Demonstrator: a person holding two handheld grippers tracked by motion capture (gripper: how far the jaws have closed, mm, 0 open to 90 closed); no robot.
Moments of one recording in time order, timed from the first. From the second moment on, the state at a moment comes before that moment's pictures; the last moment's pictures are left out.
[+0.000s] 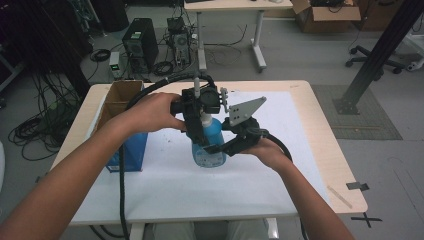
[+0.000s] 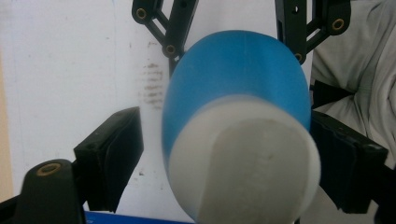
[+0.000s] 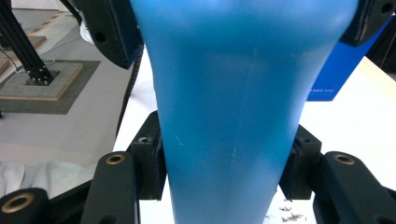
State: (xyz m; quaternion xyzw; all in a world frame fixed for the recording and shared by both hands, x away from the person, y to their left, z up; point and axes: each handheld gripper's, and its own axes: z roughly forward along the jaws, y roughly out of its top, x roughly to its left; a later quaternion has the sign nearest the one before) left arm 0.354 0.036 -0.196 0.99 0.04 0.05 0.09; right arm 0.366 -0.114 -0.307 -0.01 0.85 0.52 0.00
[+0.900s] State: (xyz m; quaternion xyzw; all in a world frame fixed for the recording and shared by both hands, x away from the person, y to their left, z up) left arm 0.354 0.036 -0.196 0.99 0.03 0.03 0.09; right arm 0.365 -0.113 -0.309 -0.01 0.85 0.52 0.00
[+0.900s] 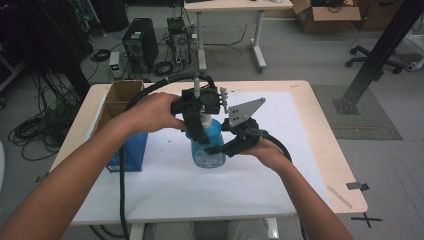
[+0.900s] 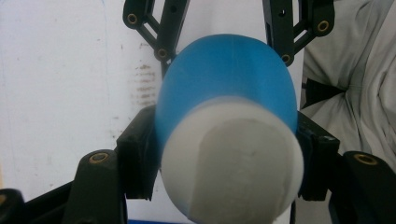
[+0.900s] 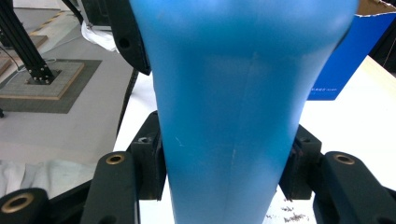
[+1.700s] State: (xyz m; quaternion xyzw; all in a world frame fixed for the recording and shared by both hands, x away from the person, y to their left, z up) left arm 0.349 0.032 -0.189 1.00 0.04 0.03 0.08; right arm 0.360 -0.123 -0.301 -0.01 0.86 0.51 0.00
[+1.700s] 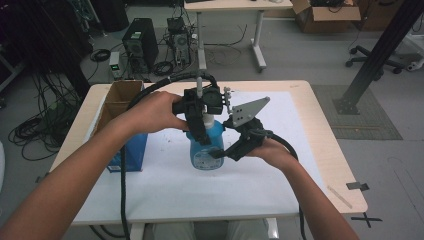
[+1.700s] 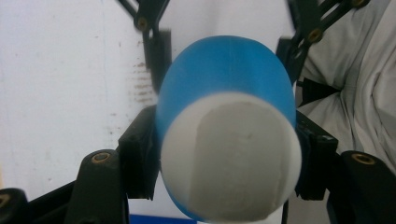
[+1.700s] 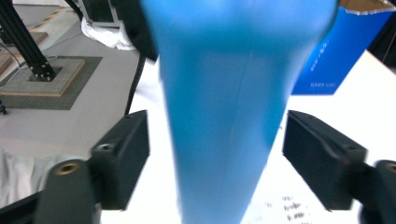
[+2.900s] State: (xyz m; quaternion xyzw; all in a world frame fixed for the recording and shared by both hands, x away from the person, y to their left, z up) left arm 0.387 0.090 -0.115 0.94 0.31 0.13 0.06; right arm 0.347 -0.232 -0.254 0.11 0.93 0.32 0.10
